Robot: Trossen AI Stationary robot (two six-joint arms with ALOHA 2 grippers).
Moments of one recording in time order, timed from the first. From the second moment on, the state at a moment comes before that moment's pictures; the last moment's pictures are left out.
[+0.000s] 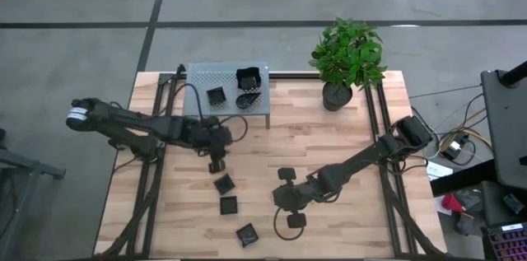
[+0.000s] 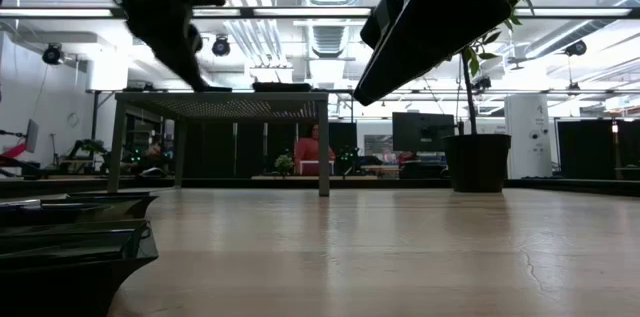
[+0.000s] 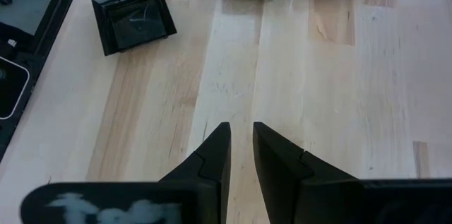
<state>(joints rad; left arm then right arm) -0.12 1.22 0.94 -0.72 -0.20 -0.29 0.46 1.85 1.22 -0.25 0.16 0.28</state>
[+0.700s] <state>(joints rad) -0.51 1.27 0.64 -0.10 -0.27 -0.72 0.46 1.85 1.21 -0.22 0.16 0.28</state>
